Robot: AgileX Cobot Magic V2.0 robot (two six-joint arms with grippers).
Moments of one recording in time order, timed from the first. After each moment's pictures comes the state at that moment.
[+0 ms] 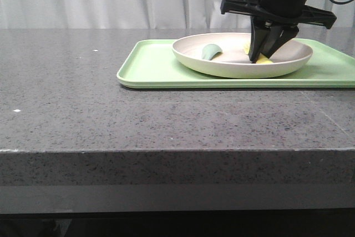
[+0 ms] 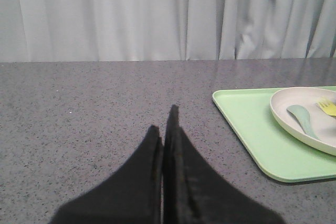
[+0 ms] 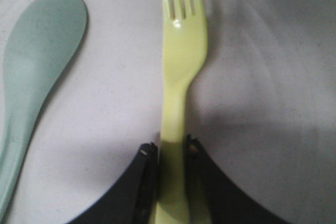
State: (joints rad) left arm -0.22 0.38 -0.43 0.03 0.20 -0.07; right arm 0.27 1.90 -1.59 0.06 0.86 0.32
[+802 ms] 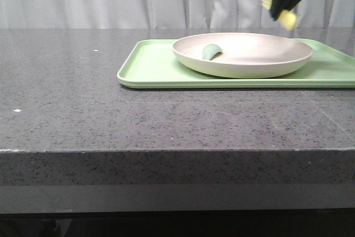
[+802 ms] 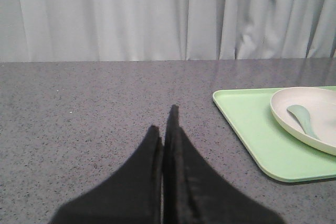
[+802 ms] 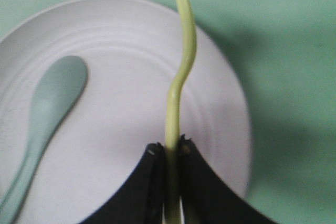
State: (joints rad) left arm -0.22 0.38 -0.43 0.03 0.20 -0.07; right arm 0.21 1.81 -1.69 -0.03 0.95 0.32
